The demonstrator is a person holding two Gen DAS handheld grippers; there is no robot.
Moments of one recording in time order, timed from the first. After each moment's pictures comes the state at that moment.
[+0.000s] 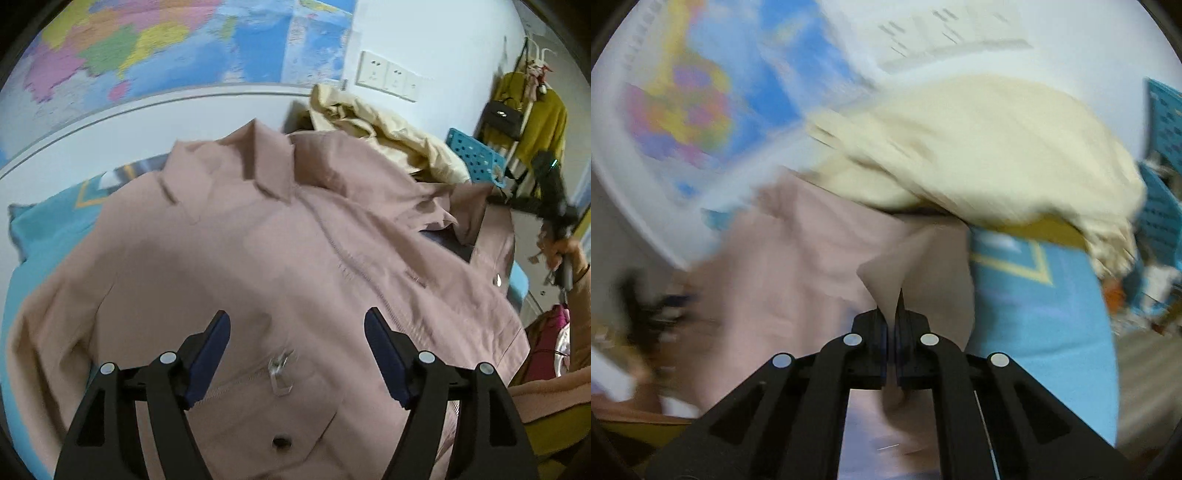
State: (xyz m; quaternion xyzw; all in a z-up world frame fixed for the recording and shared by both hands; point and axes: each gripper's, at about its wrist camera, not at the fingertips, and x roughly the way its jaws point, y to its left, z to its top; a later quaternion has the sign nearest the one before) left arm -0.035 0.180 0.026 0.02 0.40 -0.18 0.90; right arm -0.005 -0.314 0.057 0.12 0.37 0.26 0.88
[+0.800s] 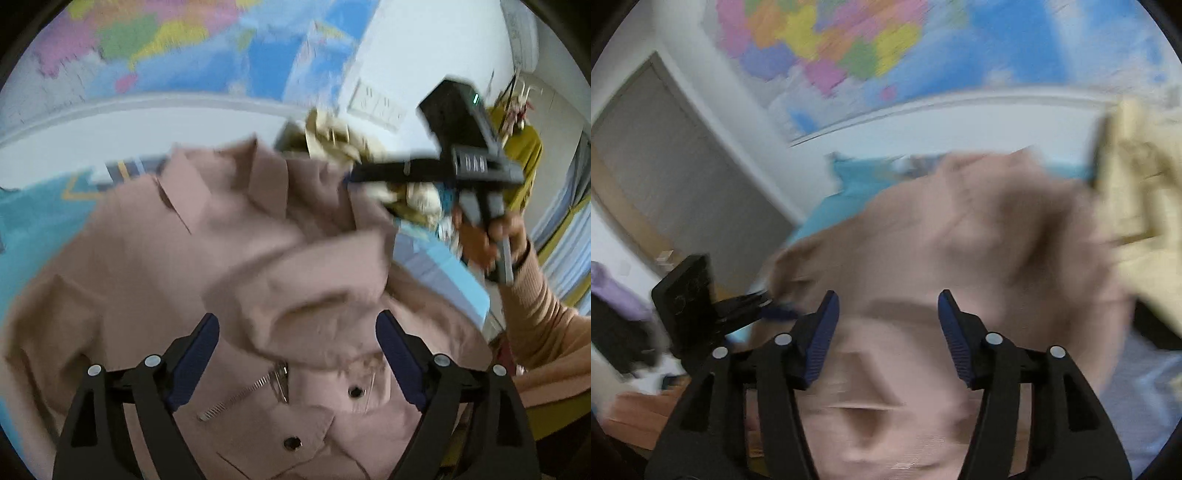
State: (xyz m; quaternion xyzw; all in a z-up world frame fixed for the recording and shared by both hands) left arm -0.029 0.220 0.028 -0.04 0.41 -0.25 0.88; right arm 0.061 -0.060 0.074 0.02 0.39 0.43 0.81
